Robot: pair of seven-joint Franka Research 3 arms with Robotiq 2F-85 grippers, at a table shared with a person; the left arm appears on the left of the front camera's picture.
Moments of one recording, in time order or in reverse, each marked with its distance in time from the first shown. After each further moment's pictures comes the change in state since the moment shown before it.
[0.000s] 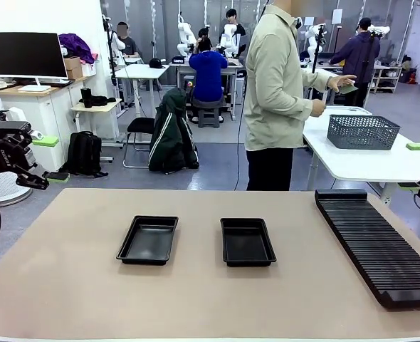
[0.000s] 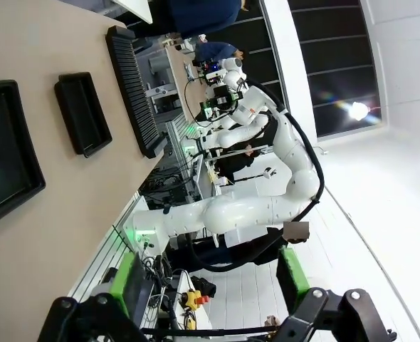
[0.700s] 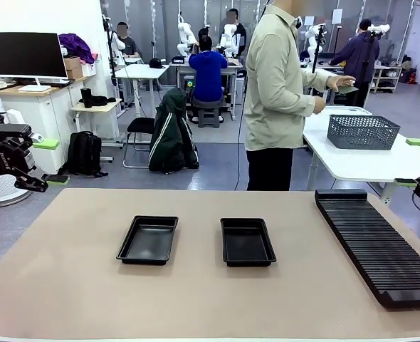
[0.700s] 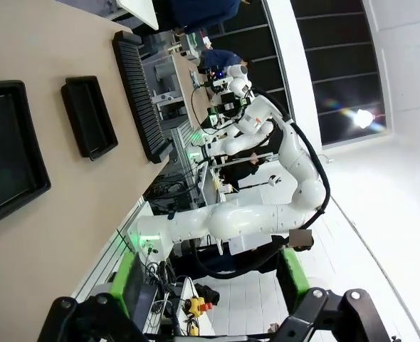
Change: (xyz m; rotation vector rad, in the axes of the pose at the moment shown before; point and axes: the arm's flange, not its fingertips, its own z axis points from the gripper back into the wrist) left arm -0.008 0.001 0.001 0.020 -0.034 0.003; right arm -0.006 0.002 -0.005 0.054 -0.047 -0.002
